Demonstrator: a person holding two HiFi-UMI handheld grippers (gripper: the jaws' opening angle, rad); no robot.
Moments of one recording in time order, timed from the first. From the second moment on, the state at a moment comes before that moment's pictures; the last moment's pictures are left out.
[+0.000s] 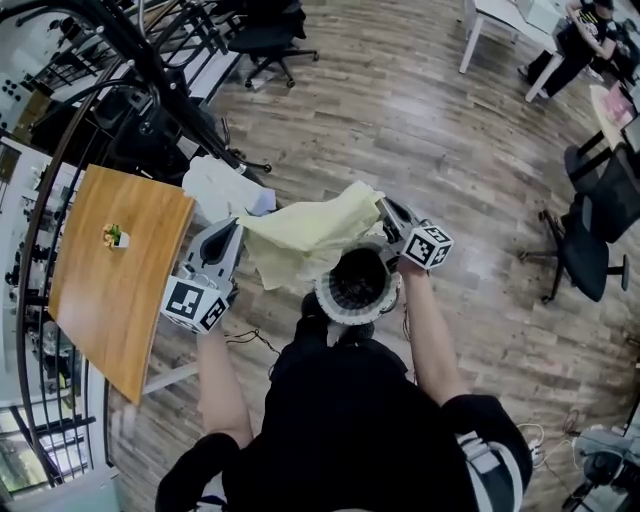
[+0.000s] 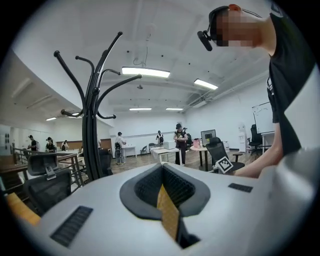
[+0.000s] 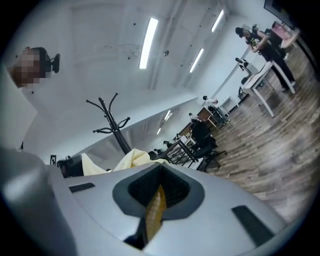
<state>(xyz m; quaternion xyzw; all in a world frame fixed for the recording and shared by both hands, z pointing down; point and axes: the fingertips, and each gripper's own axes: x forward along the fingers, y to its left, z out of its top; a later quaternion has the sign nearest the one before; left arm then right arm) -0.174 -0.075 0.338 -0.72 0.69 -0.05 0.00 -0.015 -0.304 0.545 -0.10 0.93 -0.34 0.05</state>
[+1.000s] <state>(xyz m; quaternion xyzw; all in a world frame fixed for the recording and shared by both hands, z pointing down) -0.138 -0.065 0.601 -0.72 0.61 -0.25 -0.21 -0.013 -0.207 0.333 0.19 0.96 -0.17 0.10</state>
